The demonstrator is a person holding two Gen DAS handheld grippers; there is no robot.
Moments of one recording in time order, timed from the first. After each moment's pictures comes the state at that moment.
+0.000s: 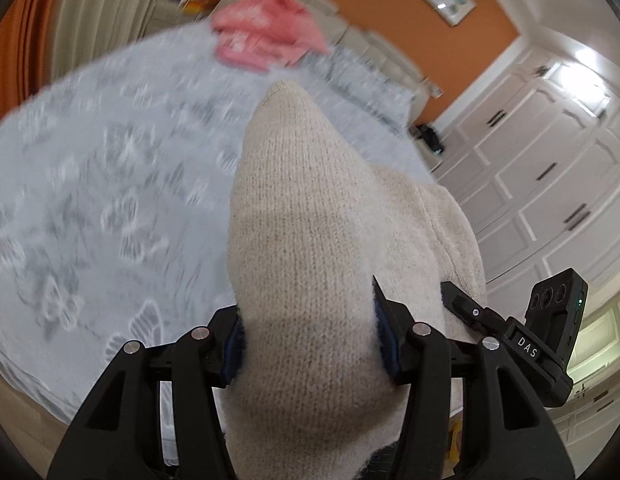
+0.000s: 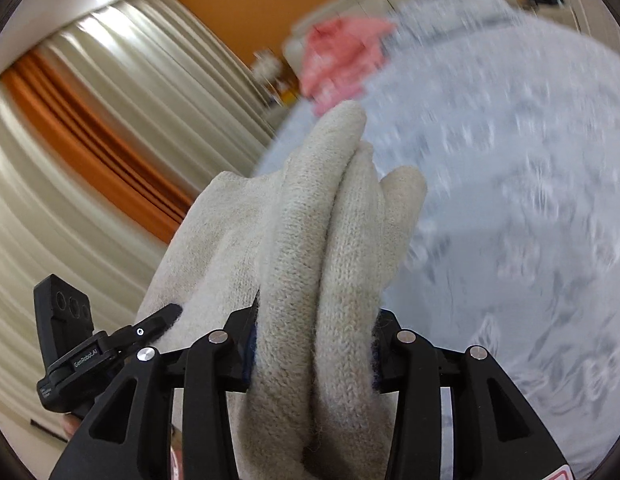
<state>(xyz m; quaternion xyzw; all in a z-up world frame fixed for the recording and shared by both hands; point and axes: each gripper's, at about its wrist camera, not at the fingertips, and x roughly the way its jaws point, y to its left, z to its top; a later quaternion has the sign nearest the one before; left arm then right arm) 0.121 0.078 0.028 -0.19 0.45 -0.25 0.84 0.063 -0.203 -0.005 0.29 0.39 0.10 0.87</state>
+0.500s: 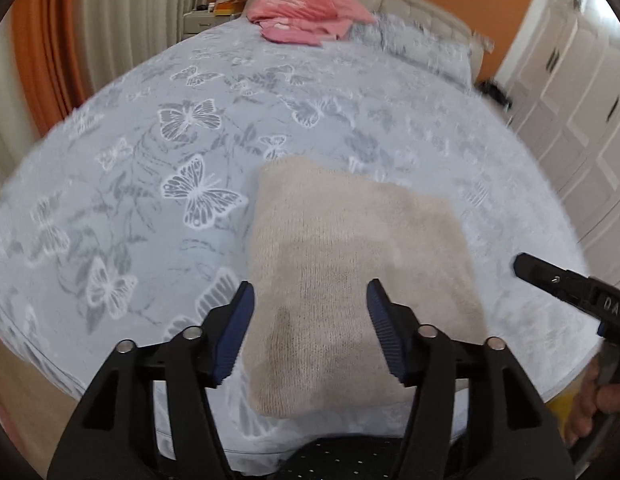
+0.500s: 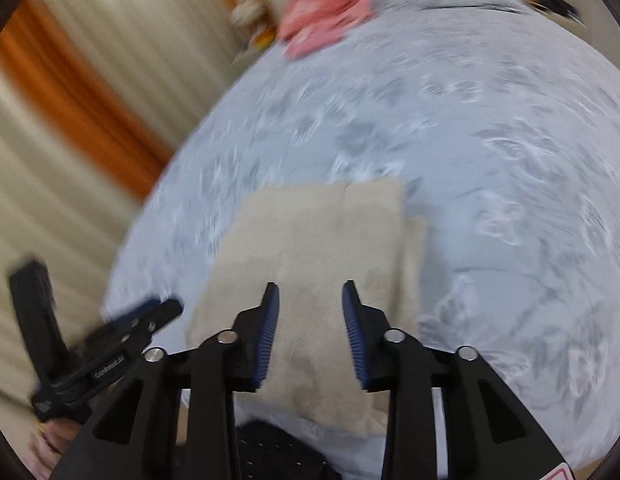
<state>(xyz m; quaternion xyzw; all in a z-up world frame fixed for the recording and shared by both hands) 0.099 0.057 -0.055 -0.03 0.47 -0.14 0.87 0.069 -0.159 -0.042 0.17 0.48 0.08 0.86</state>
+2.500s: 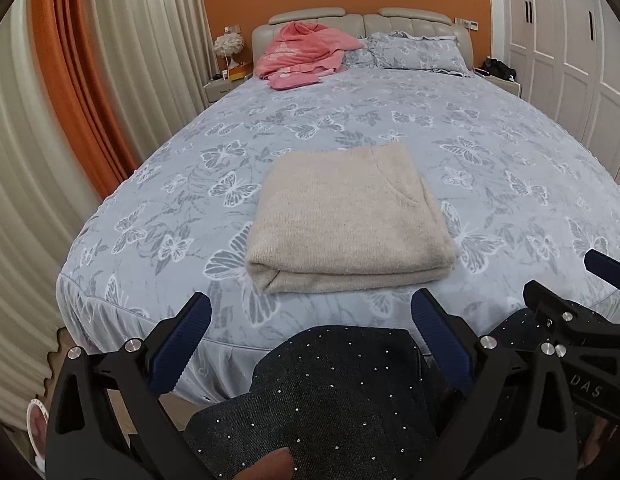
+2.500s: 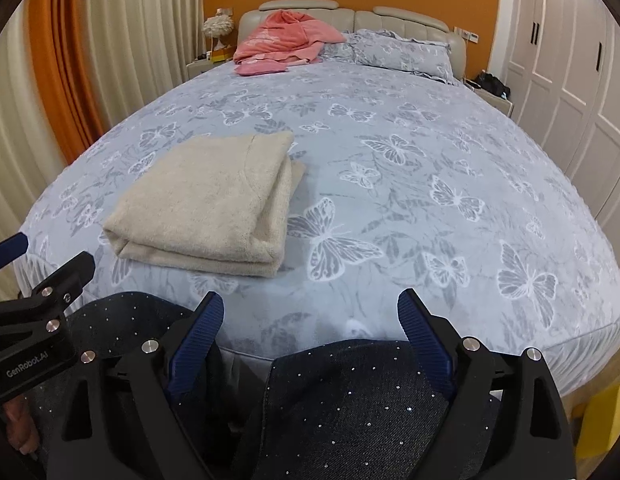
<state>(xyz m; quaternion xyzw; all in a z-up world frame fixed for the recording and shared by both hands) -0.093 0.006 -0.028 0.10 0.36 -0.07 0.92 -0.125 -0.160 -0.046 0.03 0.40 -0.09 0.91</state>
